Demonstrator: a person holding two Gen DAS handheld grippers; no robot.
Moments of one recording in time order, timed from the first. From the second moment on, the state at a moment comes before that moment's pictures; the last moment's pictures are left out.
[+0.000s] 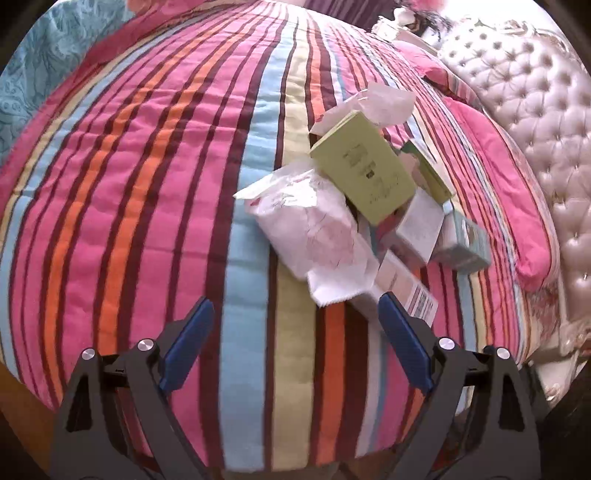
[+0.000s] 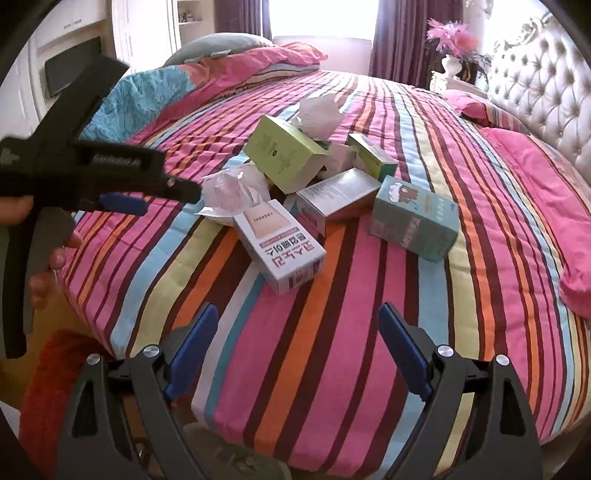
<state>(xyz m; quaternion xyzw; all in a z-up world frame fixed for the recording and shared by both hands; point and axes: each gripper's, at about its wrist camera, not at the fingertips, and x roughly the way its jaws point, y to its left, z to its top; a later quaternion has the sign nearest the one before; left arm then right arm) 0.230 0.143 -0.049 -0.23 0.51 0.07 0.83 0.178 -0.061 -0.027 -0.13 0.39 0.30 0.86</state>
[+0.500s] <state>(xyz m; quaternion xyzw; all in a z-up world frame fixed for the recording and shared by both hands) 0.292 0.147 -0.066 -0.26 0.54 0.09 0.80 0.203 -0.031 -0.041 -0.16 0.40 0.31 0.85</state>
